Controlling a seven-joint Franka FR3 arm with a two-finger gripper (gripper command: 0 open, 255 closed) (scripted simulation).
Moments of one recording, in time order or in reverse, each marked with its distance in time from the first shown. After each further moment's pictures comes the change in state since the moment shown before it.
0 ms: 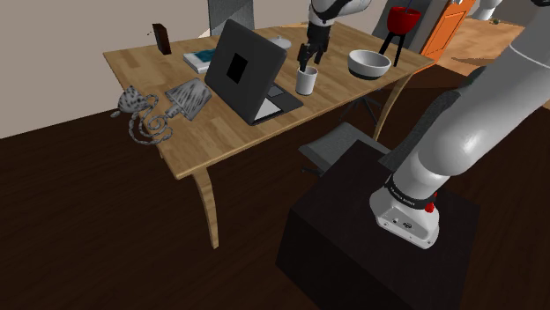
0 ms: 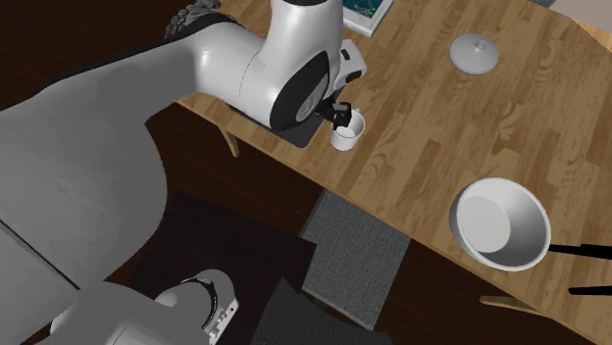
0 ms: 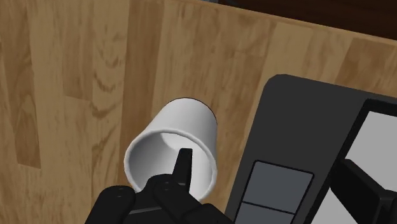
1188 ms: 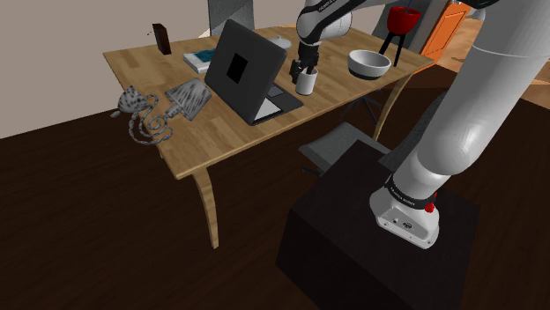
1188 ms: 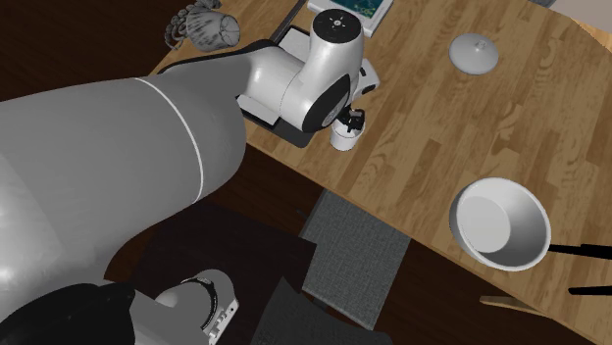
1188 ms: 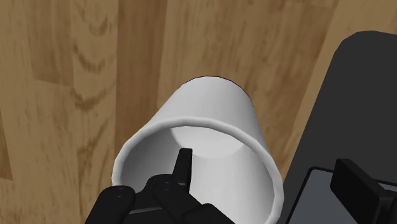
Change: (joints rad) arm -0.025 0.259 -0.020 0.087 0.058 0.177 -0.048
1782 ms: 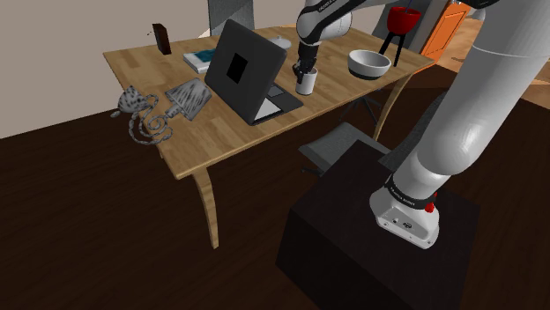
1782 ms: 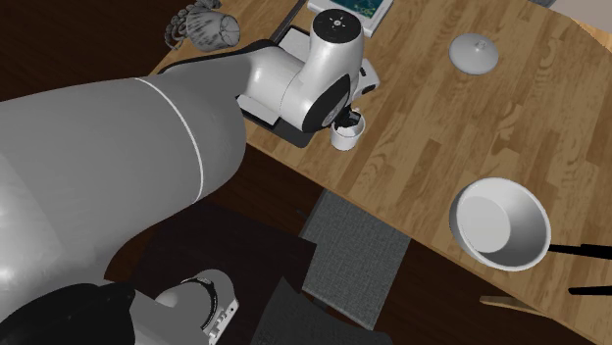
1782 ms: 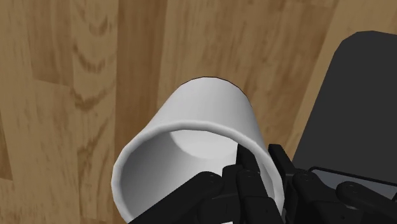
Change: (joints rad) arm 0.000 0.000 0.000 0.000 0.000 0.000 0.000
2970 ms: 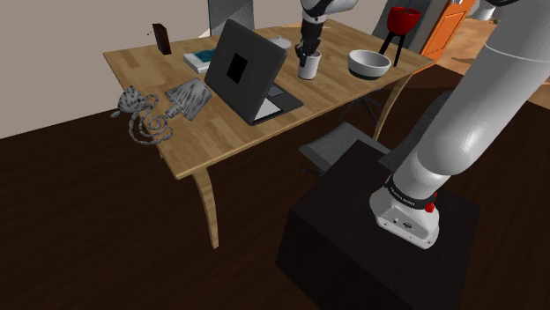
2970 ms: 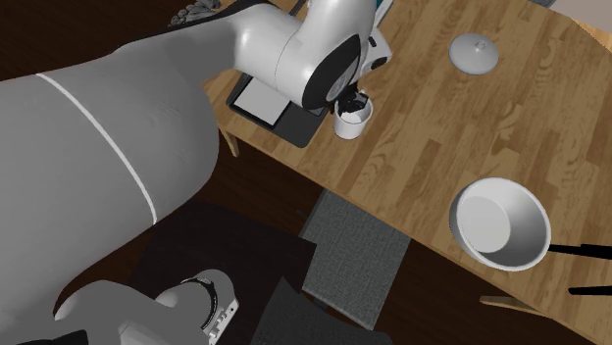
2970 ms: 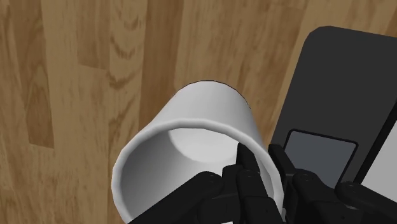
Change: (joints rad) arm 0.006 -0.089 -0.002 0.091 -0.021 -0.178 0.011
